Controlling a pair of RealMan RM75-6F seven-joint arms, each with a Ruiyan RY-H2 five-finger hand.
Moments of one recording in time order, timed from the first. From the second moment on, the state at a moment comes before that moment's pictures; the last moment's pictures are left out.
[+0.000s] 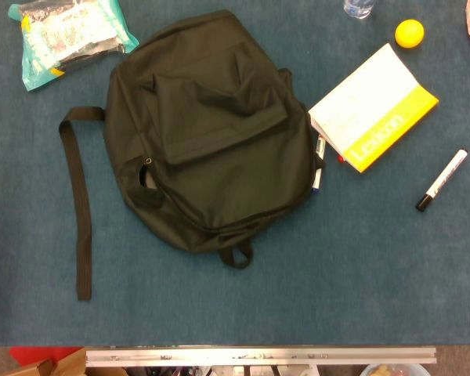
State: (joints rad) left arm 0.00 -1.05 0.00 -1.75 1.54 1.55 -0.14; right arm 0.06 -1.04 -0.01 -1.71 -1.64 1.51 -0.10
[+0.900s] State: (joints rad) left arm 0.03 -1.05 0.01 -1.73 1.52 1.56 -0.20; right arm 0.39 -1.20 0.11 -1.49 -1.37 1.02 -0.38
